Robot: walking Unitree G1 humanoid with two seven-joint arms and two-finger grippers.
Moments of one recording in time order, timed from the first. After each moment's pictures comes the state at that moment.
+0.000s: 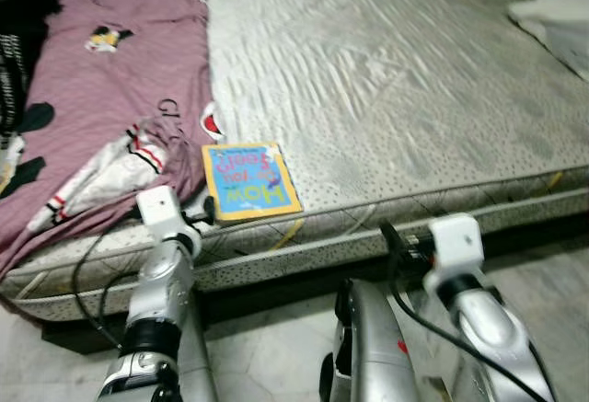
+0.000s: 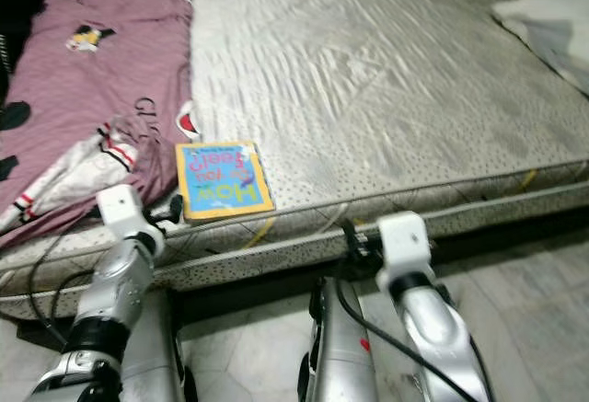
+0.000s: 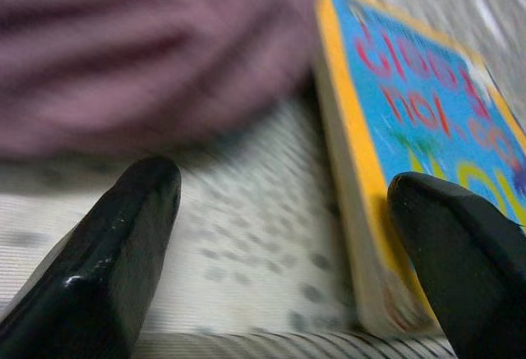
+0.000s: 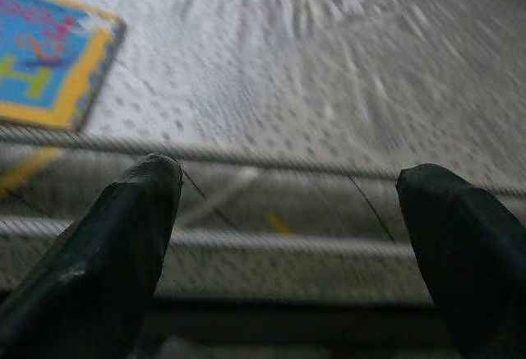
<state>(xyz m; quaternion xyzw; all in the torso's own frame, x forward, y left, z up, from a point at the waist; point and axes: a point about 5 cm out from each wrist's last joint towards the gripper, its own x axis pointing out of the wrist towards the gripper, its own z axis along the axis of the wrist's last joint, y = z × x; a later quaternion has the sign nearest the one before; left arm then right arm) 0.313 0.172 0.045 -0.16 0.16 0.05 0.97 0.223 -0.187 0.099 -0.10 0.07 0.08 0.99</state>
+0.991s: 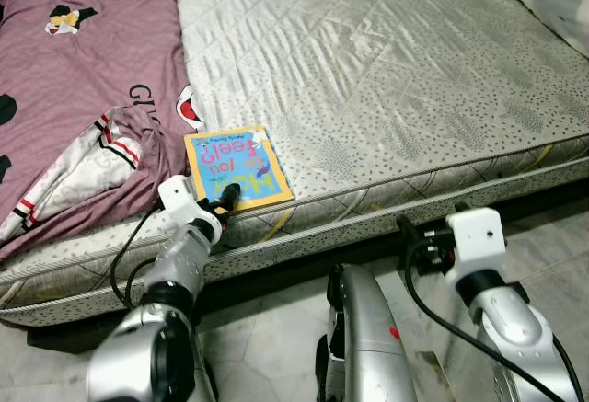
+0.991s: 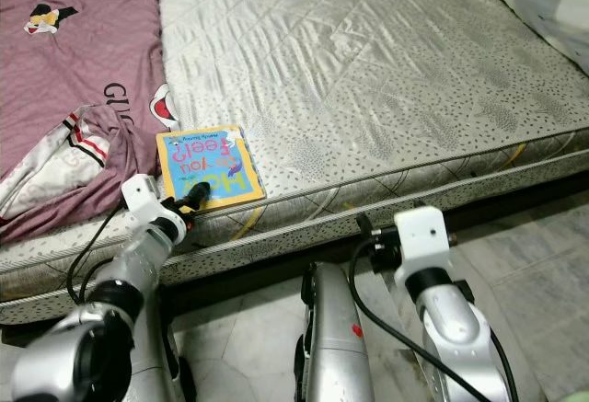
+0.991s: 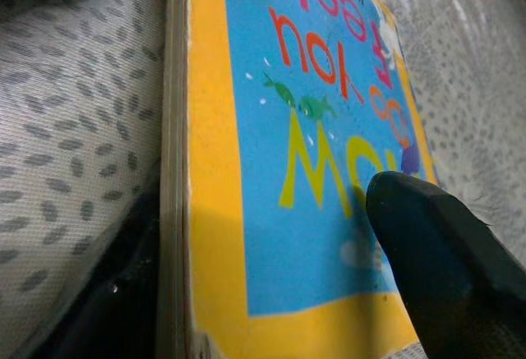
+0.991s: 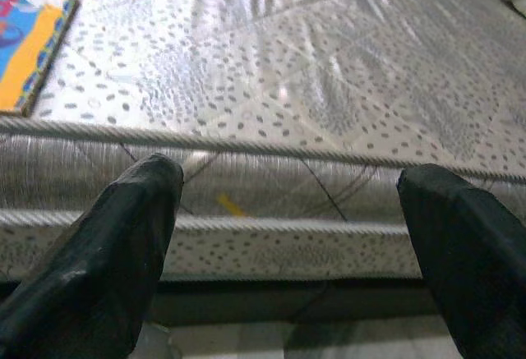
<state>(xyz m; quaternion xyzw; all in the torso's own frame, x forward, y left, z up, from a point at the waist) 0.340 0.150 0.050 -0.33 0.17 -0.04 0.93 0.227 -0.195 0.122 -0.12 0.06 0.06 0.99</state>
